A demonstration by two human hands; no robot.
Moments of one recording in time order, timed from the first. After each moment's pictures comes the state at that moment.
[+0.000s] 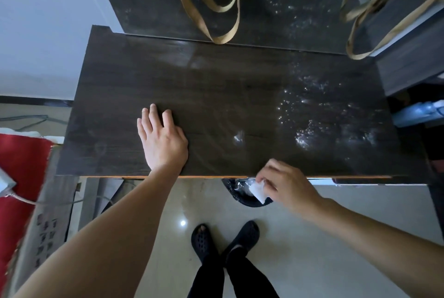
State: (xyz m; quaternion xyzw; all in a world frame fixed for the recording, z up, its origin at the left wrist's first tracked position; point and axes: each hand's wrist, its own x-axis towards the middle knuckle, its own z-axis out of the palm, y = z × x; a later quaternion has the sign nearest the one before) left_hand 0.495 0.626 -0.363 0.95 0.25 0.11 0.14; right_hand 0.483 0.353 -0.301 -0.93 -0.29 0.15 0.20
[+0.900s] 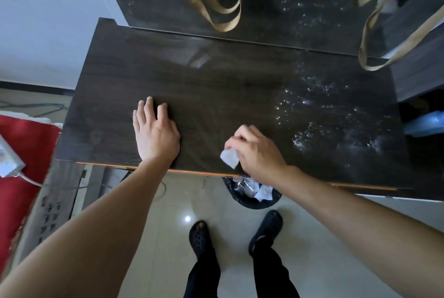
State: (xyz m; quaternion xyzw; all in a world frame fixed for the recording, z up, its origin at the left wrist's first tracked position) left_hand 0.495 0.624 -0.361 0.95 0.26 0.08 0.13; right_hand 0.542 0.395 -0.328 -0.91 -0.37 0.10 0.17
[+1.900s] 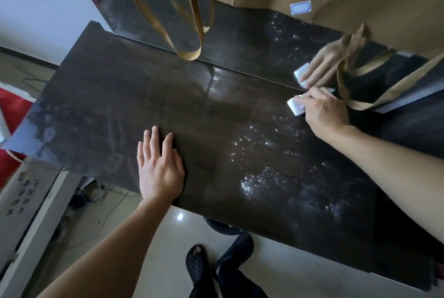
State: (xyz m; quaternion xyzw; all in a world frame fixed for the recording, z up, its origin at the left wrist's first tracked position) left_hand 0.526 0.477 -0.356 0.92 0.36 0.10 0.11; right_hand 0.820 0.242 -0.319 -0.92 -0.38 -0.02 0.04
